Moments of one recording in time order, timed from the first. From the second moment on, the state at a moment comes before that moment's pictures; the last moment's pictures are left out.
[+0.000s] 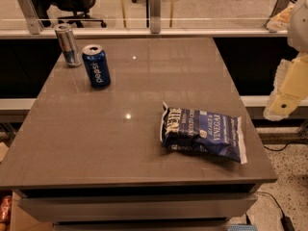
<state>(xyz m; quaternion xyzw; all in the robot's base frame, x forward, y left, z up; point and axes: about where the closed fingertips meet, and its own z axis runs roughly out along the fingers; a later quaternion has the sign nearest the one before) 0.437 -0.209 1.002 -0.60 0.77 -0.06 0.20</state>
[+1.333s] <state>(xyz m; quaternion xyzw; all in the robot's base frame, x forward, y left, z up) 0.422 -0.149 0.974 -0.66 0.73 -0.05 0.17</state>
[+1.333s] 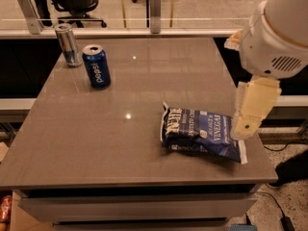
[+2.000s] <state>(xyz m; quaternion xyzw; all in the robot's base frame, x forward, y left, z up) 0.418 -0.106 0.920 -0.68 0.72 -0.03 0.12</state>
